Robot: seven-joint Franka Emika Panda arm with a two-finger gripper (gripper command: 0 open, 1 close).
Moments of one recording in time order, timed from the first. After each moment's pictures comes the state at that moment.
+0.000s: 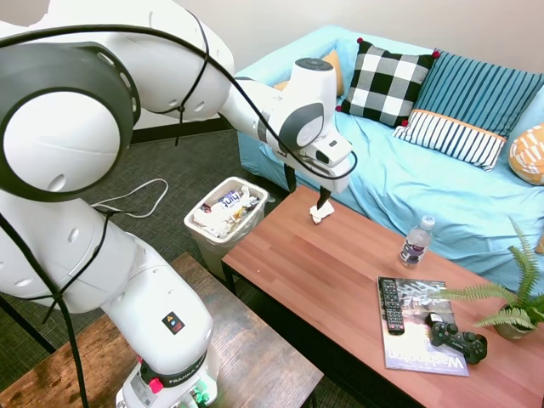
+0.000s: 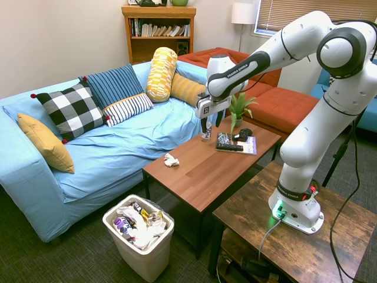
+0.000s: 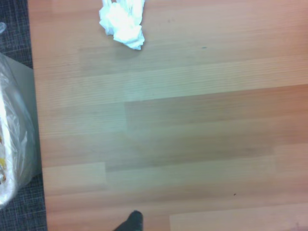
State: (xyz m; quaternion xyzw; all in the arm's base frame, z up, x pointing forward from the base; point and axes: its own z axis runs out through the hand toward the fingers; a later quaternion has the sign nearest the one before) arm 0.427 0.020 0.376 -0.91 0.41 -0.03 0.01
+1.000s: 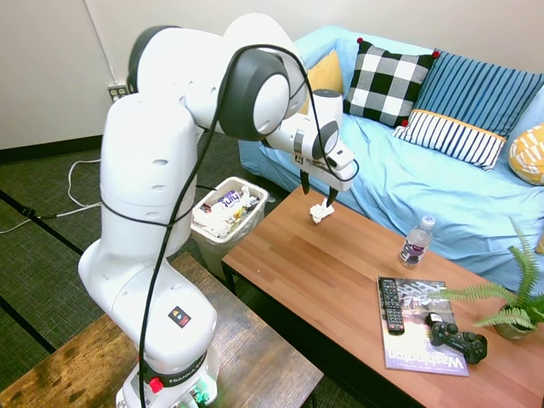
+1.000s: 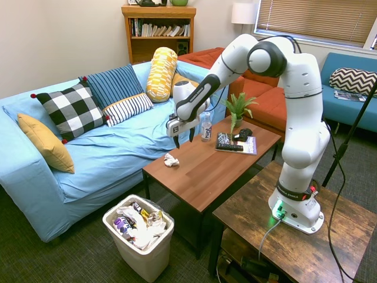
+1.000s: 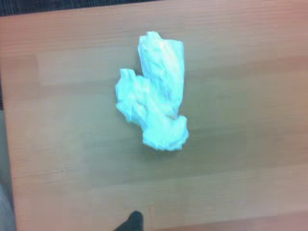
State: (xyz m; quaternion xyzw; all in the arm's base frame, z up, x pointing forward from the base) arm 0.594 0.085 0.215 -0.91 0.41 -0.02 -0.02
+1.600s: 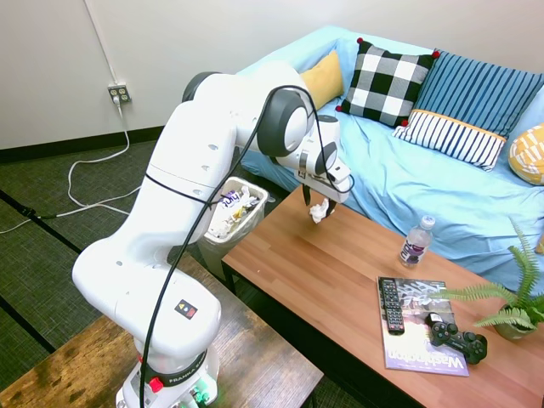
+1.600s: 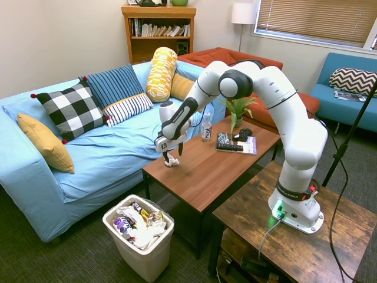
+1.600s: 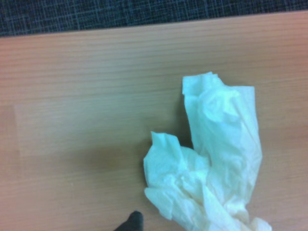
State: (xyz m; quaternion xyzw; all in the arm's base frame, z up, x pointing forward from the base) arm 0.644 0.111 0.123 -0.91 0.41 -0.01 -0.04
